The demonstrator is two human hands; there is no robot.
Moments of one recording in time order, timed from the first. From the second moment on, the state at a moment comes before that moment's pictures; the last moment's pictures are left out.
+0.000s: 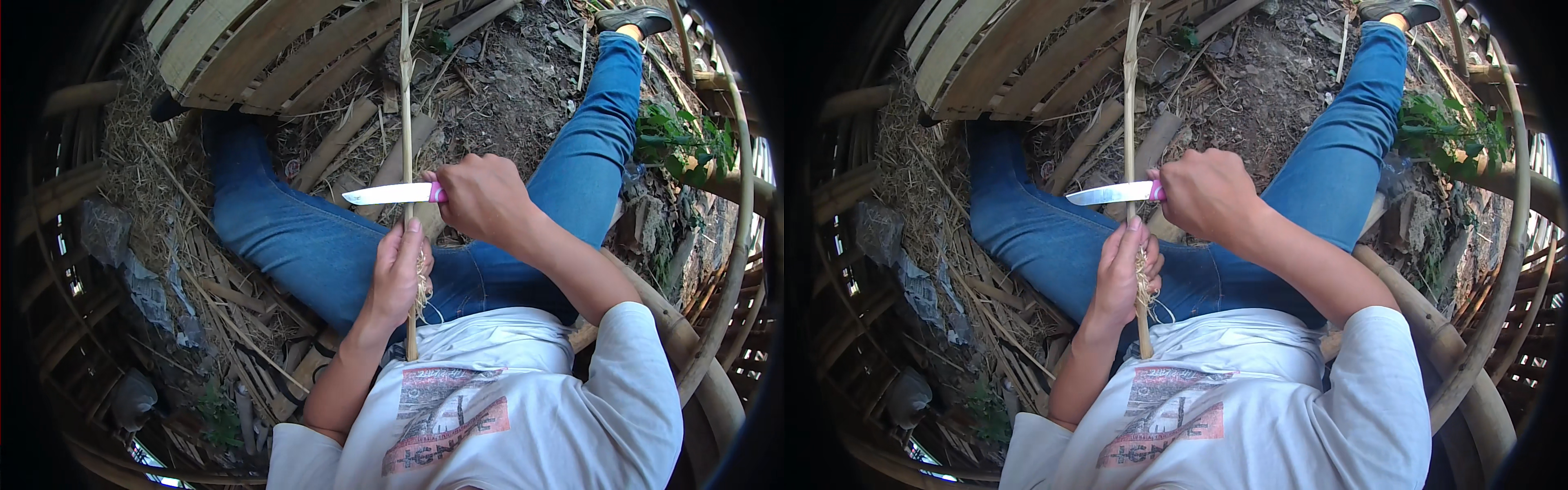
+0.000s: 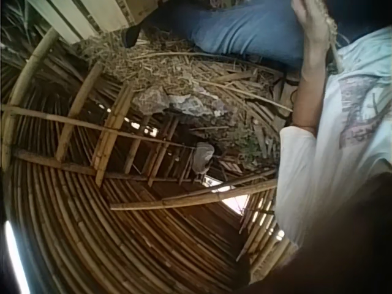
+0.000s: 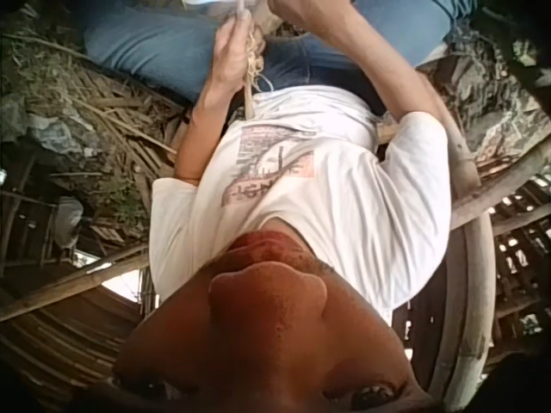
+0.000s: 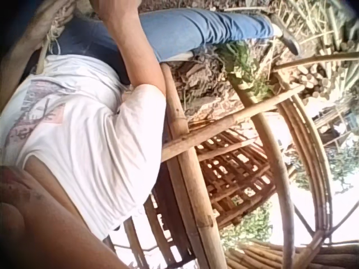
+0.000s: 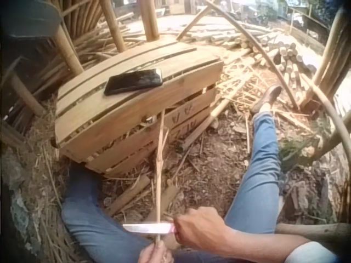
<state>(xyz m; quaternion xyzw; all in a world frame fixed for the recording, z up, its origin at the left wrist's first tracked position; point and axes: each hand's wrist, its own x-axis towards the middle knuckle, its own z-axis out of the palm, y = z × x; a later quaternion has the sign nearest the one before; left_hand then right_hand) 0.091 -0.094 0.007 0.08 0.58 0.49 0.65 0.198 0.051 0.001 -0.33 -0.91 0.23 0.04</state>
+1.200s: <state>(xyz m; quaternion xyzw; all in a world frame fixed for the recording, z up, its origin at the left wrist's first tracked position) 0.068 -0.119 0.002 0.39 0.77 0.34 0.37 0.181 0.039 -0.012 -0.30 -0.91 0.28 0.03</state>
